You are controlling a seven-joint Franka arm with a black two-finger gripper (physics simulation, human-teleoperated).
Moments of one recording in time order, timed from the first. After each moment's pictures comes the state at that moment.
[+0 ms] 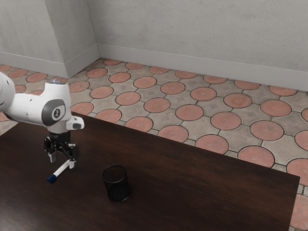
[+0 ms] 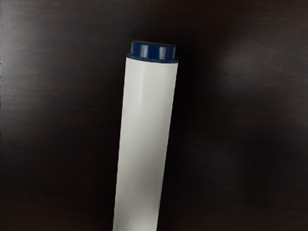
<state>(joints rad) 0.25 0.29 0.06 -2.12 0.11 2.14 0.15</state>
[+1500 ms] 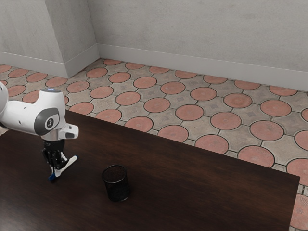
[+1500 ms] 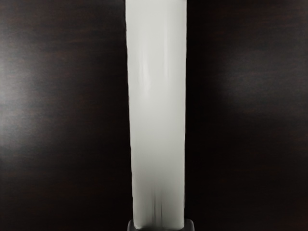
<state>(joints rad) 0.26 0.23 0.07 -2.24 0.16 2.22 0.29</state>
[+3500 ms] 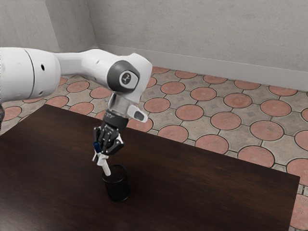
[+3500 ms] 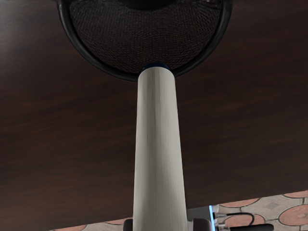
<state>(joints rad) -0.18 0.31 -0.04 -1.68 0.05 1.23 0.07</state>
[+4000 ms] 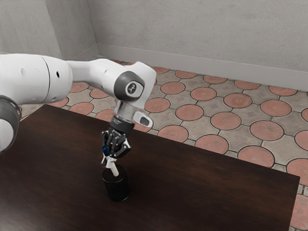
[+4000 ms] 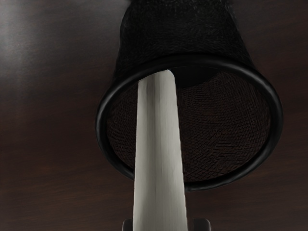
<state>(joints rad) -0.17 0.42 -0.03 -1.64 0.09 1.36 0.06</state>
